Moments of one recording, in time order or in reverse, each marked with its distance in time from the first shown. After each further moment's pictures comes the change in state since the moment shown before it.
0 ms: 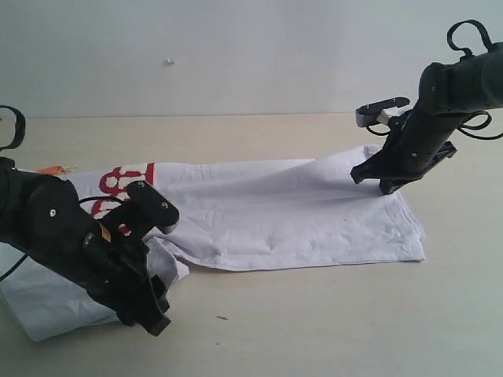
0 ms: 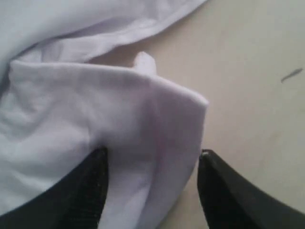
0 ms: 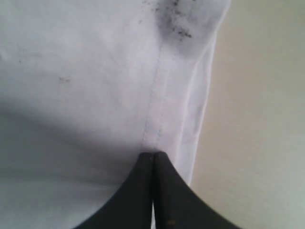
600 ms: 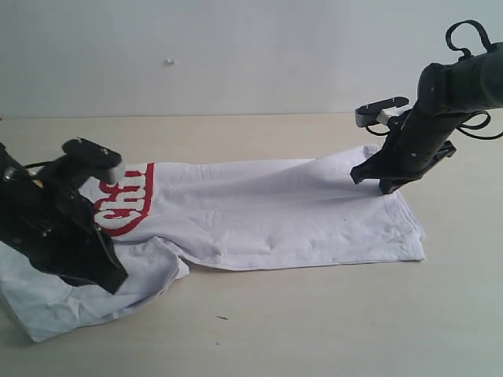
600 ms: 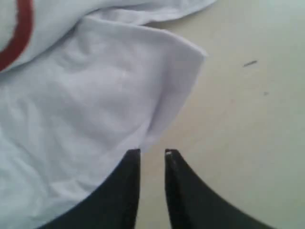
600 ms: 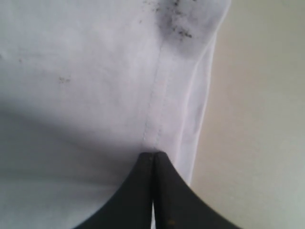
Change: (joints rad) left arm 0.157 -0.219 -0.045 -0.124 0.340 0.044; right arm 0.002 0.000 0.000 -0.010 -0.005 0.004
